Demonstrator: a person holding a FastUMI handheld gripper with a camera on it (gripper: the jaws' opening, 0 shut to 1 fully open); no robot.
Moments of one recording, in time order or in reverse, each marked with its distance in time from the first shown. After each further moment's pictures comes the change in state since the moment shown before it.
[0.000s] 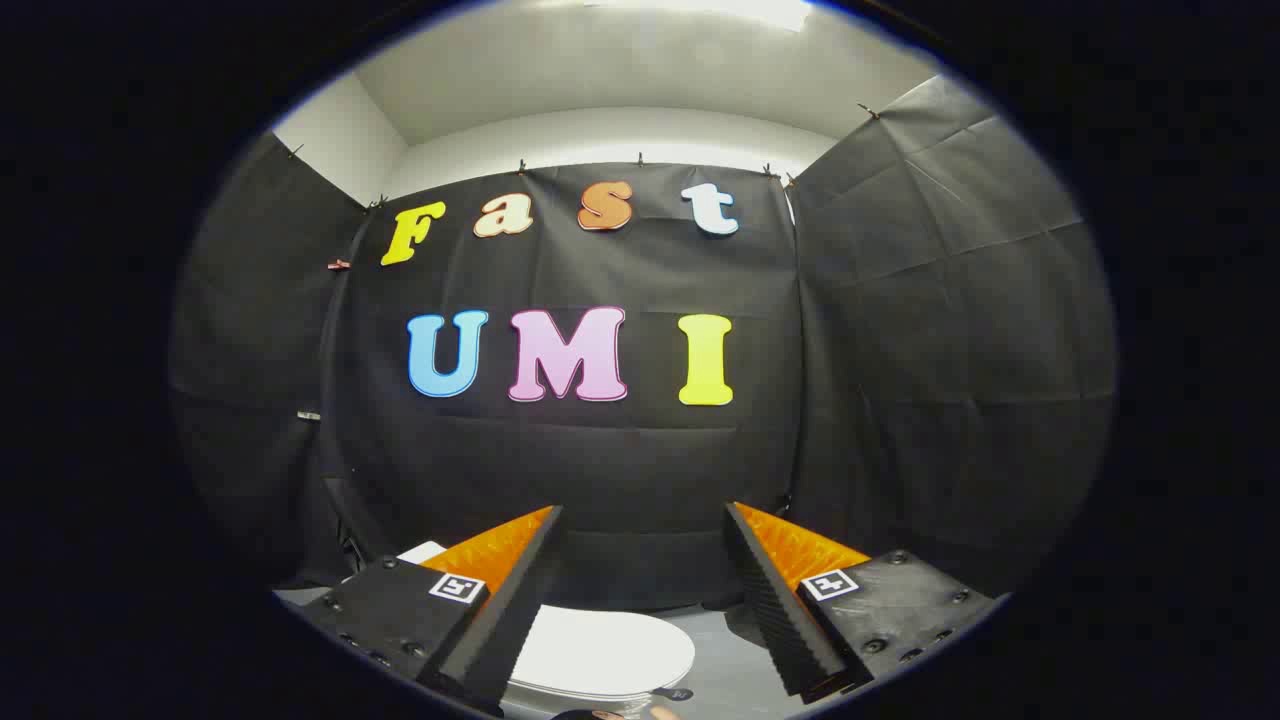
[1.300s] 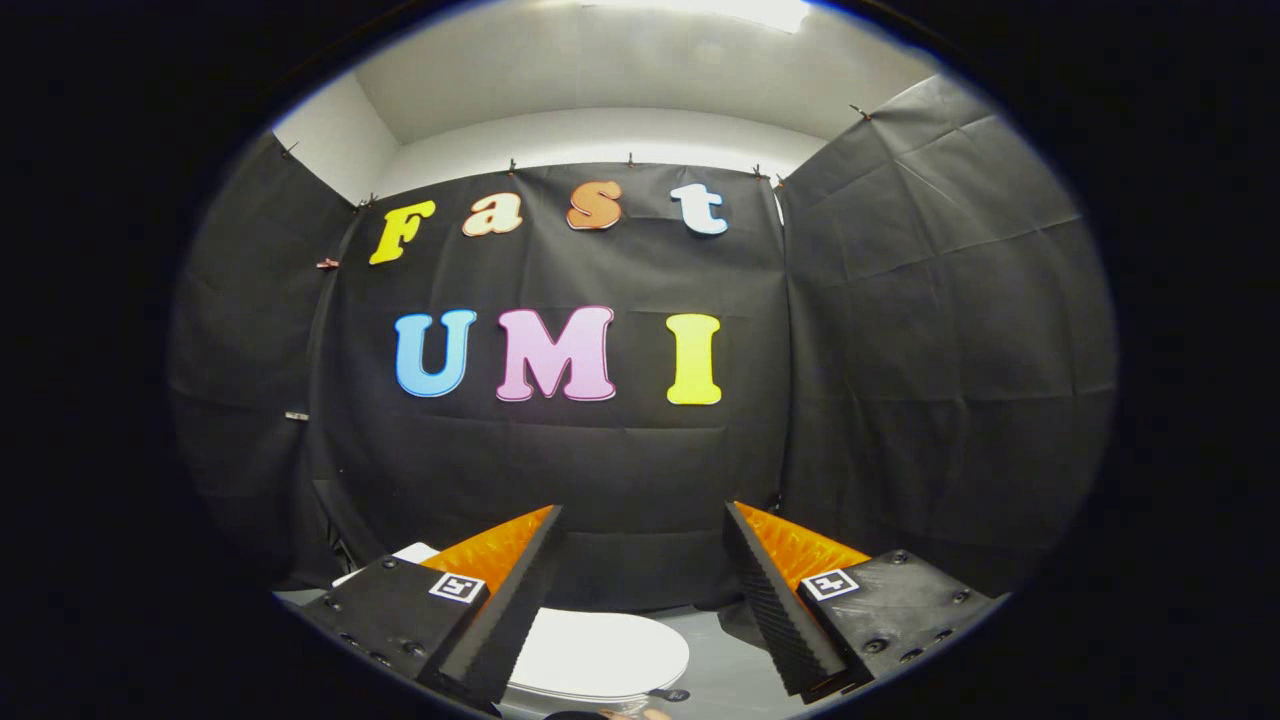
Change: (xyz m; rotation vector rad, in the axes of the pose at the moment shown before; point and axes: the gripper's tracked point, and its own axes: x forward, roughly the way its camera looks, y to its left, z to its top) arm 0.005 -0.007 -0.007 0.009 -0.011 -0.044
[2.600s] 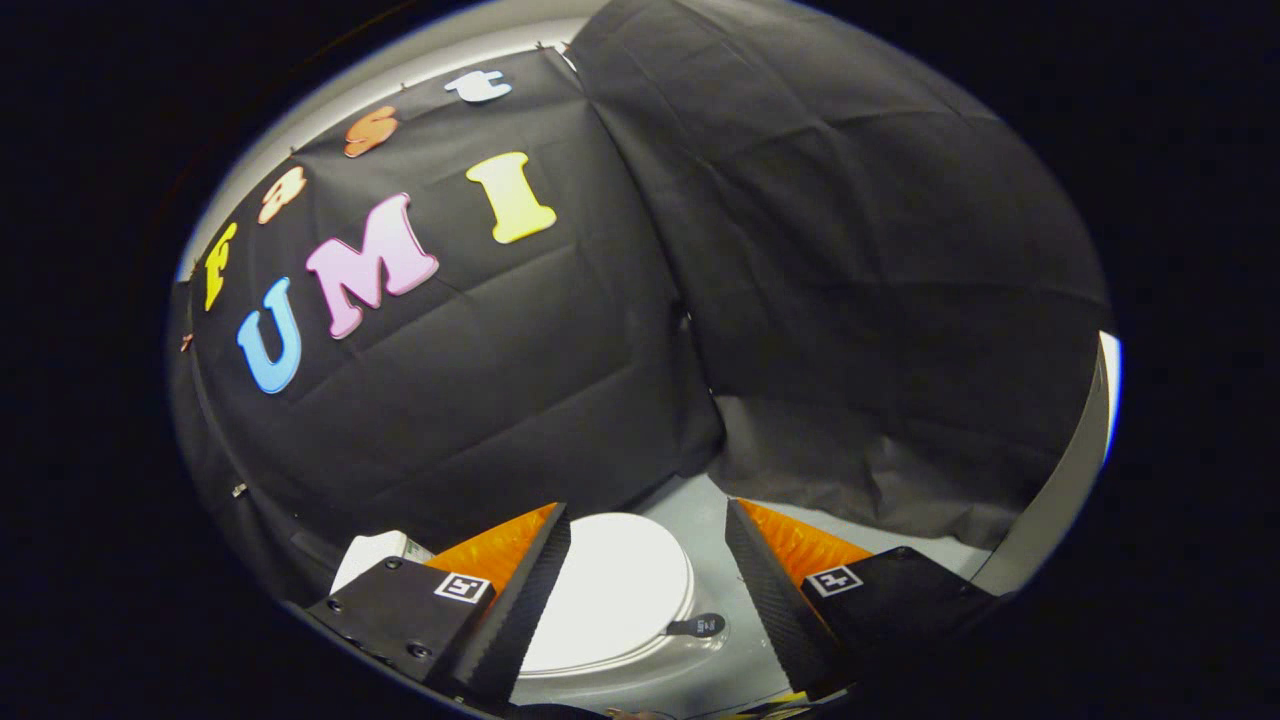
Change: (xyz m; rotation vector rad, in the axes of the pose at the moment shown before) arm 0.069 -0.120 -0.307 0.456 0.437 -0.323
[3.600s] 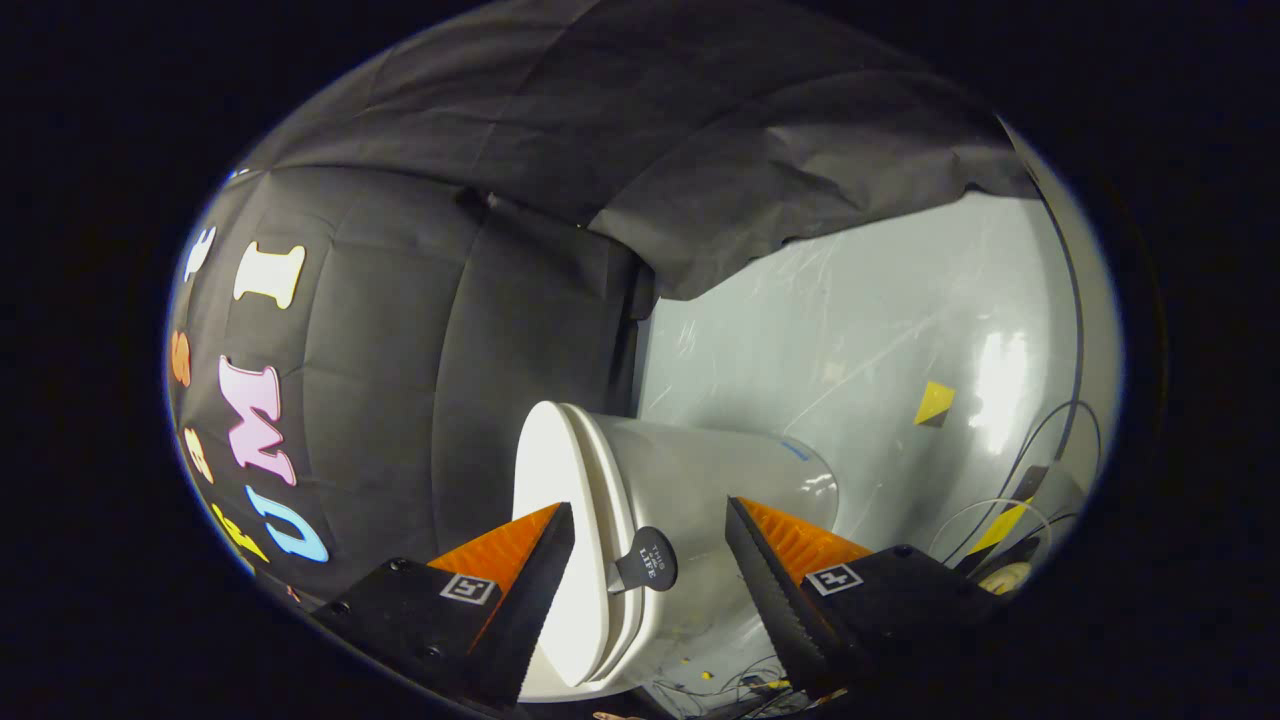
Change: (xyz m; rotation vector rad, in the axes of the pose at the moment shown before) arm 0.119 -0.088 -0.221 0.793 0.358 -0.002
